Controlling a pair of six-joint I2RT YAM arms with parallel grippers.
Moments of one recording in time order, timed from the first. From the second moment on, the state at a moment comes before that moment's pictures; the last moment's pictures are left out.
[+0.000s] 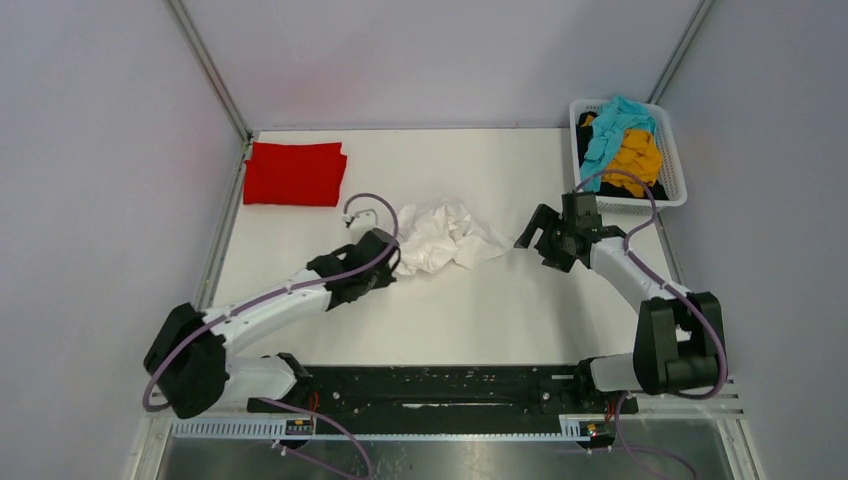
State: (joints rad) left arm -0.81 1.33 0.80 -0.44 -0.40 -0.83; right arm 0.14 1.35 0.80 -0.40 -0.13 0.64
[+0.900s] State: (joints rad) left arm -0.70 0.94 0.68 -0.48 -0.43 -0.81; right arm 0.39 1.82 1.05 -0.27 -0.09 0.80
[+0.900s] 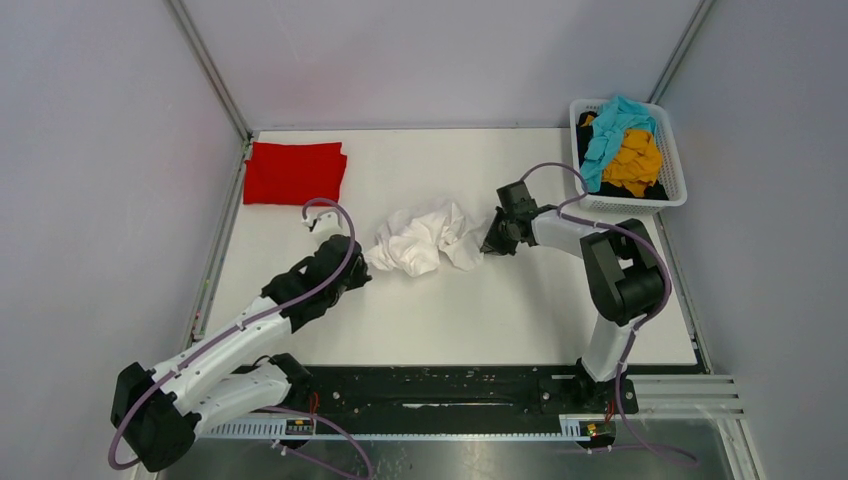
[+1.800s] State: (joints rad) left arm -0.68 0.52 1.13 -0.47 -0.61 -0.64; right arm 0.40 0.83 1.19 -0.29 0.43 0.27
